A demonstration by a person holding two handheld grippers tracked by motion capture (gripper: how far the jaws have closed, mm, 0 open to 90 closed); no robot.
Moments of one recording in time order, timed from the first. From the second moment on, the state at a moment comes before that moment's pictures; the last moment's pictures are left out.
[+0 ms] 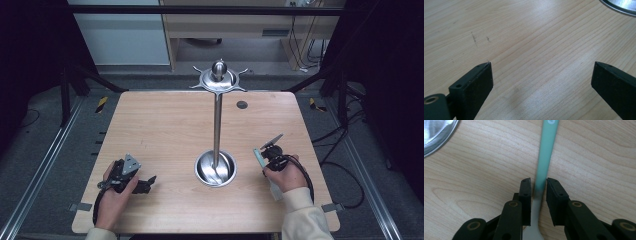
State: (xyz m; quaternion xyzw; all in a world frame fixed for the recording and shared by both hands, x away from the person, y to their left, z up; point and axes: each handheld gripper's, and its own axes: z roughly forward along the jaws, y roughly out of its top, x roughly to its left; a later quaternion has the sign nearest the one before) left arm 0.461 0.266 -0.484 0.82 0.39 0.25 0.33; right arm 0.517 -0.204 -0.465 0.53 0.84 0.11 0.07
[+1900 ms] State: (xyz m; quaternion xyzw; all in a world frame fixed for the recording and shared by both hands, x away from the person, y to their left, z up) left arm 0.461 0.272 -0.480 0.81 0.39 0.27 0.34; right arm 0.520 -0.230 -0.438 0.53 0.81 0.24 0.11
